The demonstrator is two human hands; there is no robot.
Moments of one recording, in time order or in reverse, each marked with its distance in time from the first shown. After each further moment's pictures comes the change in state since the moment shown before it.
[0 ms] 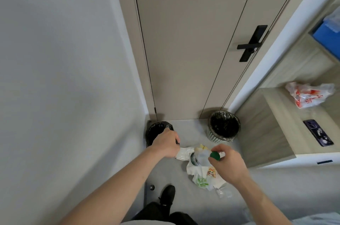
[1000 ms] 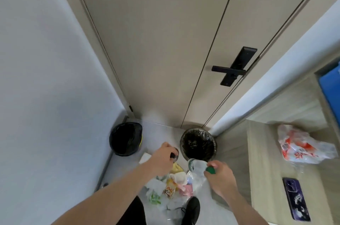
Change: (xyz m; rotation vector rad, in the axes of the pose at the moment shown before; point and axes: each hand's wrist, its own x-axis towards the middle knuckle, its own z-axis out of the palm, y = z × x) left_hand 0.220 0.210 0.109 -0.267 0.029 -0.100; right_hand 0.276 0.189 -0.163 -0.183 -0.197 0.020
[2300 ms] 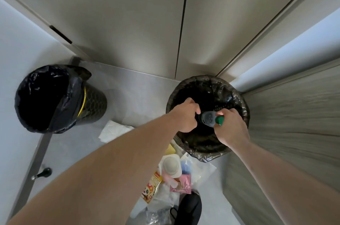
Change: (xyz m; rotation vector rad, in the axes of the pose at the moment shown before) left_hand 0.481 -0.149 0.323 0.013 -0.205 0.010; right_hand 0.455 0.204 0.240 -0.293 -0.012 -0.028
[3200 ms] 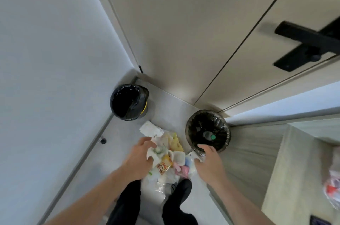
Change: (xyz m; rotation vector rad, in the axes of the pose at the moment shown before) left_hand -0.451 0.057 -0.128 -0.268 0.327 -0.378; right_hand -0.287 -0.130 -0.208 0.137 -0.302 -0.214
